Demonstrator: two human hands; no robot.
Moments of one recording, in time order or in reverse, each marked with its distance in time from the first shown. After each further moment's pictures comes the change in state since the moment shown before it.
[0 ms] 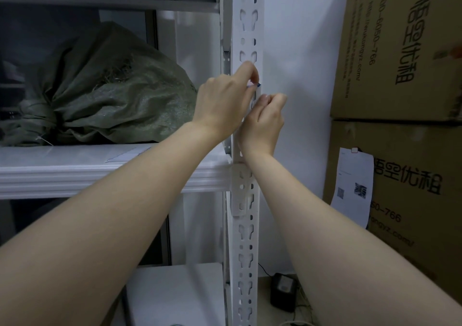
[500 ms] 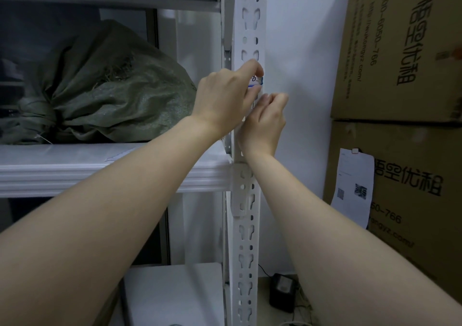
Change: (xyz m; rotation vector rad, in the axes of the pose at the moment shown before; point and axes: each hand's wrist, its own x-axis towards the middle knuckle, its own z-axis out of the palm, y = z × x) left_hand 0.003 -0.002 -0.004 0.019 0.006 0.030; right_hand 0.000 0.002 0.001 0.000 0.012 -0.017
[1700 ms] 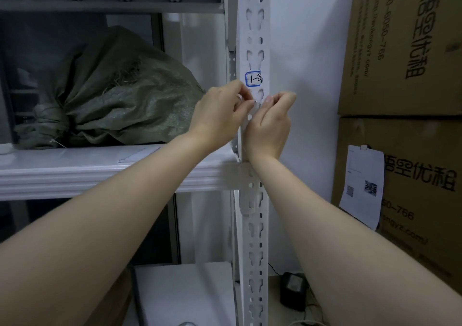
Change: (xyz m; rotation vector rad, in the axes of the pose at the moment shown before) left_hand -0.025 -0.007 -0.009 -0.261 -0.123 -0.178; right_hand -0.004 0.011 0.005 -0.105 0.107 -0.125
